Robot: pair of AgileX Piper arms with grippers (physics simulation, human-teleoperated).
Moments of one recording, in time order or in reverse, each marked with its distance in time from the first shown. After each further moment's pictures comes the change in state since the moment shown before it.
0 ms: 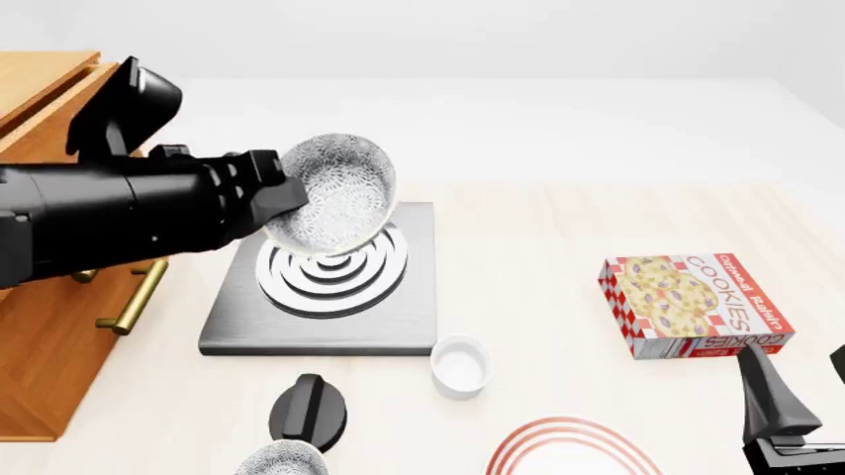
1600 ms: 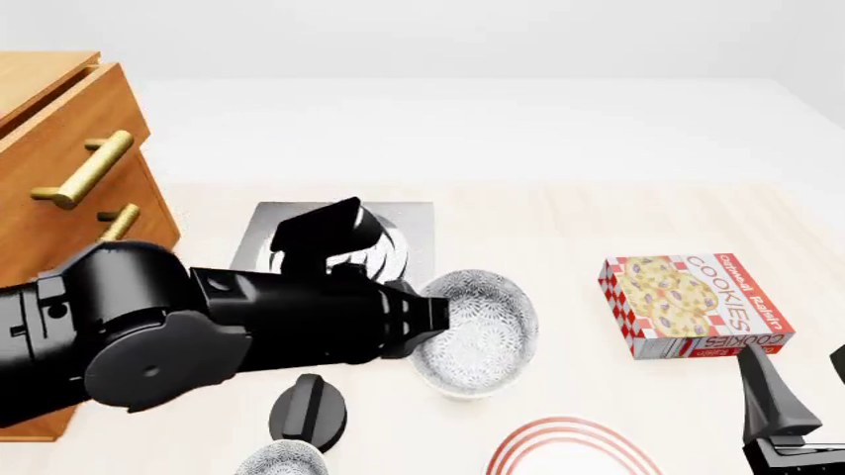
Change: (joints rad) left arm -0.331 0.231 0.074 -0.132 -0.071; right arm 0.000 0.001 0.001 -0.001 0.000
